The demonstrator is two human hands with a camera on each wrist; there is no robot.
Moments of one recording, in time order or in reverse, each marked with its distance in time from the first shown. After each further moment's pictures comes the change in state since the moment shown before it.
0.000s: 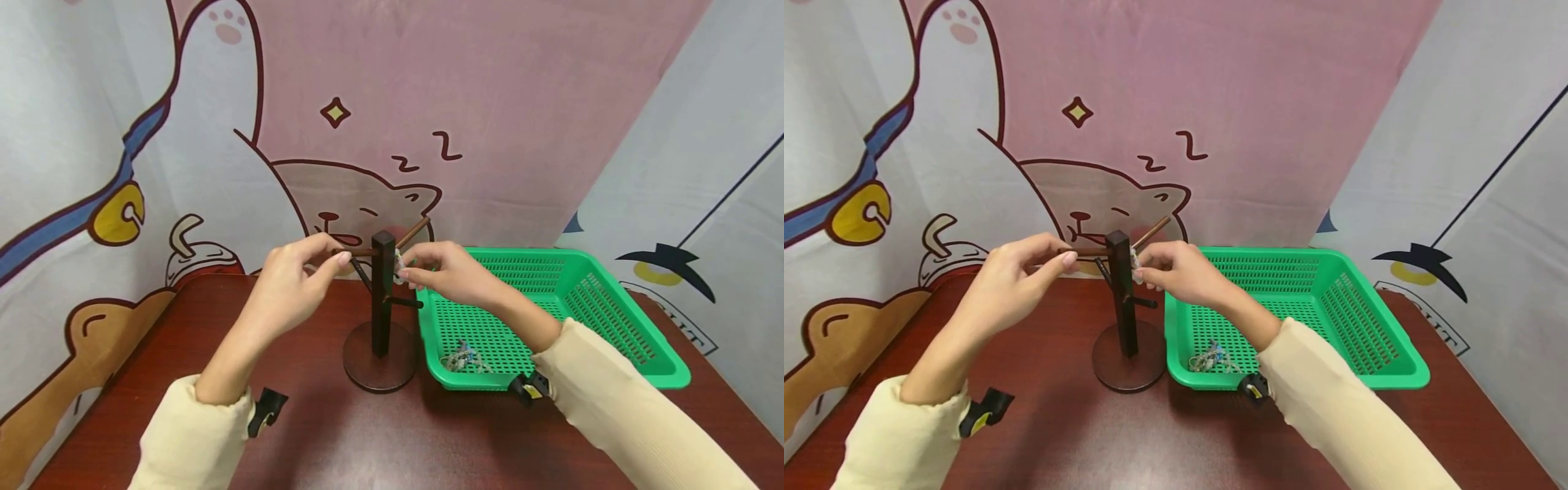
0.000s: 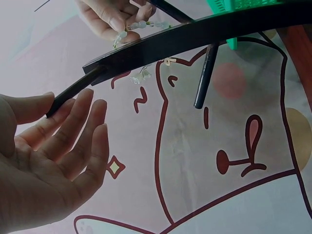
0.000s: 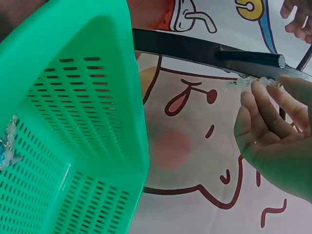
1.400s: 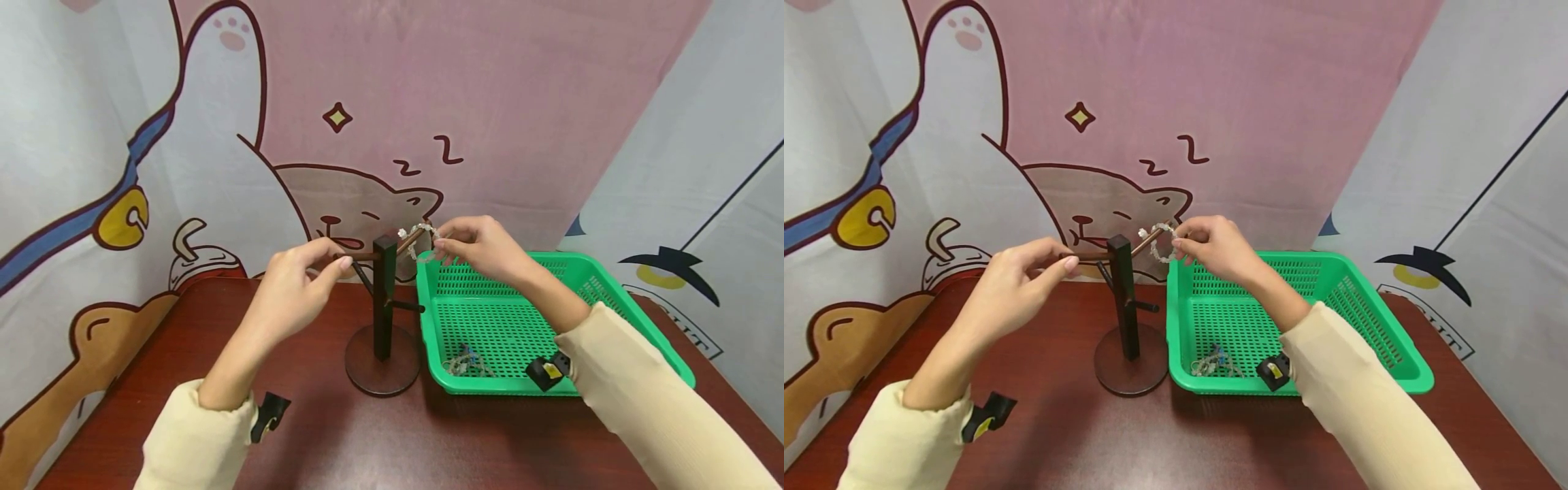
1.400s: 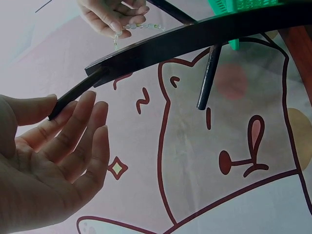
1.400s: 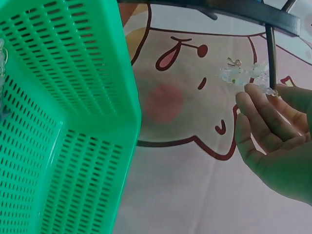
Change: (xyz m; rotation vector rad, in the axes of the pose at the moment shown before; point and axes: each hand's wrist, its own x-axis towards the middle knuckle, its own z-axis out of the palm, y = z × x) left_hand -0.001 0.003 0.000 0.017 0.006 -0.018; right_hand 0.002 0.012 -0.040 -0.065 0.149 0.059
